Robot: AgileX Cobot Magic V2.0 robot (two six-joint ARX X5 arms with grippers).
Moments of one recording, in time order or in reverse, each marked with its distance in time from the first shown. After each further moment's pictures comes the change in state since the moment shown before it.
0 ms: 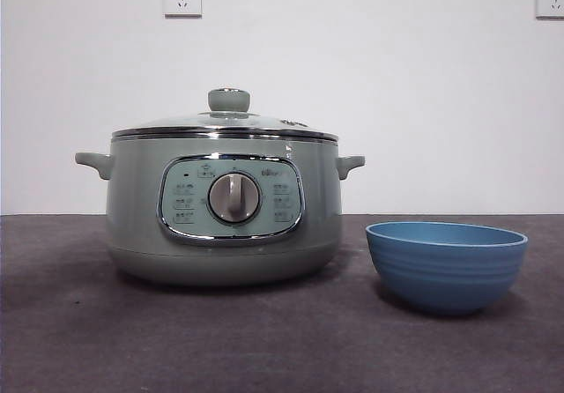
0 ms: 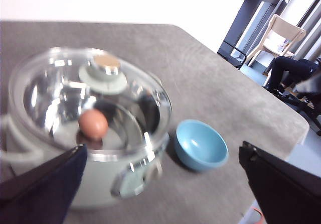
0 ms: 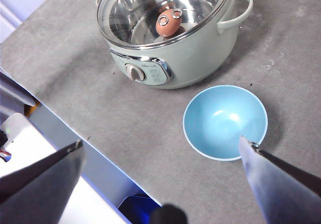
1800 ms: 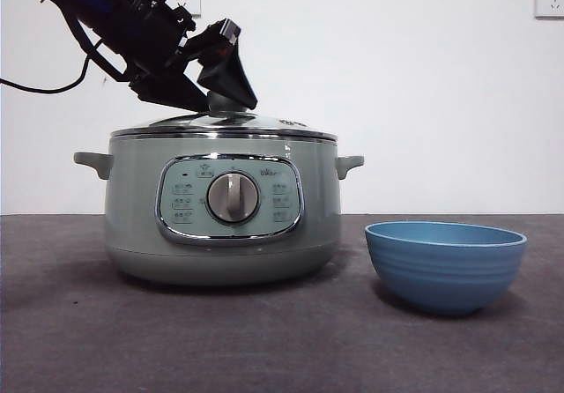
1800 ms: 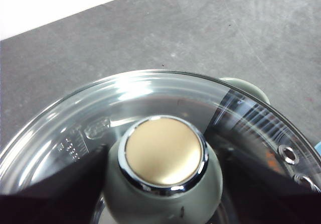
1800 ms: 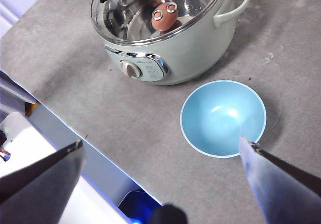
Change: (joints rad) left arm -0.351 0.948 0.346 0.479 -0.474 0.229; right arm 0.000 0.032 0.000 0.000 0.001 0.000
